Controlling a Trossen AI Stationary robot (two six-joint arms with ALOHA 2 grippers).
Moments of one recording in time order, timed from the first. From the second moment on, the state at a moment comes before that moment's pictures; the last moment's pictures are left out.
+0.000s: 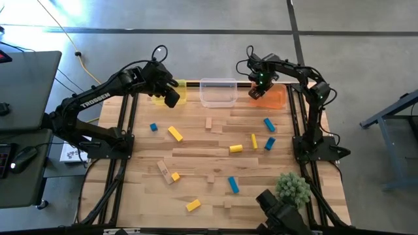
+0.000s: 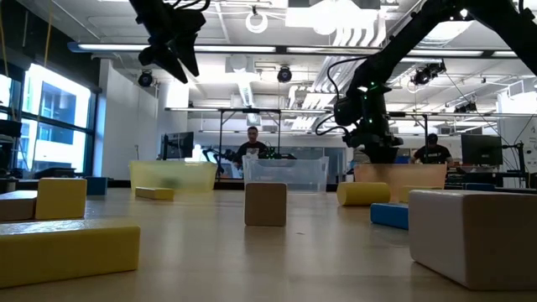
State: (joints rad) left arm 0.68 1.26 1.26 -0.91 -0.08 -0.24; right arm -0.94 1.99 1.49 -1.11 0.06 -0.15
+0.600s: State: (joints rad) left arm 0.68 1.26 1.26 -0.92 -0.11 -0.26; right arm -0.94 1.99 1.51 -1.15 0.10 -0.19
